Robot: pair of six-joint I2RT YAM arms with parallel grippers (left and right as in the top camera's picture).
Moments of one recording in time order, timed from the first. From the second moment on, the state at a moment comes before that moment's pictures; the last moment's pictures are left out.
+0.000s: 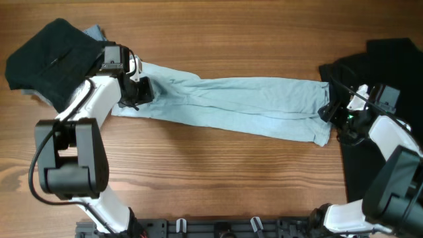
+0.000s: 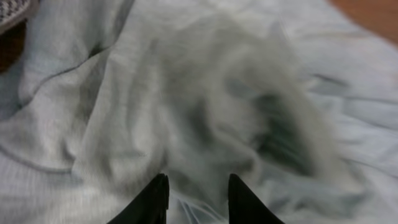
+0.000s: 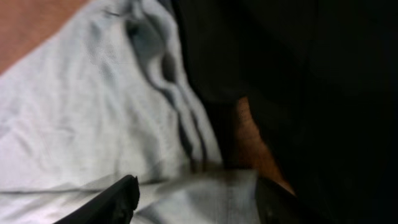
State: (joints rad) left arm 0.00 1.89 1.20 -0.60 0.18 -0.22; right arm -0.43 1.66 0.81 -0.39 -0.38 0.15
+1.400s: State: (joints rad) left arm 0.07 1.93 1.20 -0.59 0.16 -0.22; right arm -0.41 1.59 0.91 -0.40 -0.38 0.06
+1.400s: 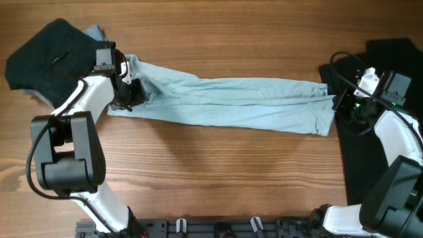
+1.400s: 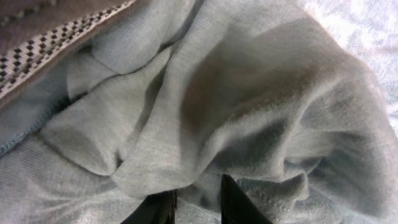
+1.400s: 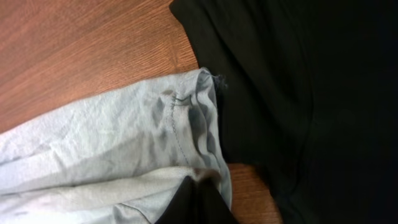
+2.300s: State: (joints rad) left arm 0.07 1.90 1.20 -0.65 0.21 -0.25; right arm -0.38 1.74 0.87 -0.37 -0.44 0.17
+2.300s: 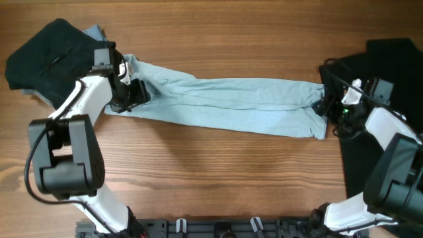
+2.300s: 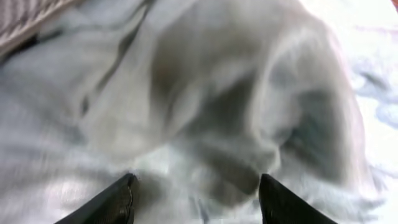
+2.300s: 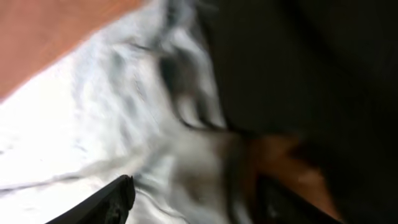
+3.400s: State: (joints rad) left arm 0.08 1.38 1.22 -0.78 0.23 -0.25; right arm -0.32 1.49 1.16 -0.82 -0.38 0.14
